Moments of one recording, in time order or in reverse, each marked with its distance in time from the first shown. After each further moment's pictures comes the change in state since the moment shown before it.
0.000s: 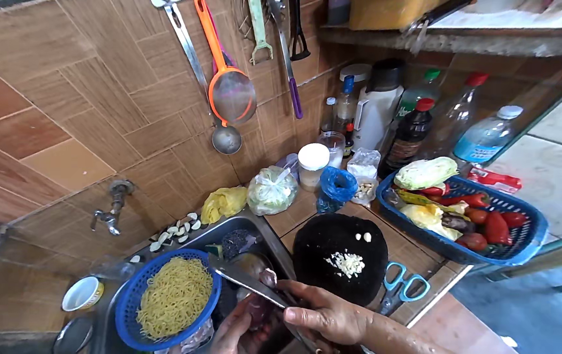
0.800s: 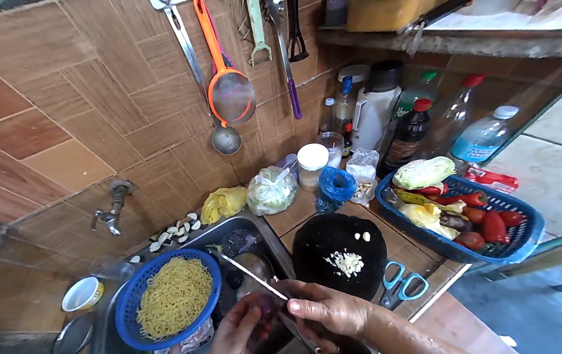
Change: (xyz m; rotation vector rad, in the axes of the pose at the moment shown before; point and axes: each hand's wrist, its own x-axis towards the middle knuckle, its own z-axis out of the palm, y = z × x) left_hand 0.002 0.001 0.009 0.359 0.144 0.002; right_hand -0.003 -0.011 -0.003 0.199 -0.090 0.074
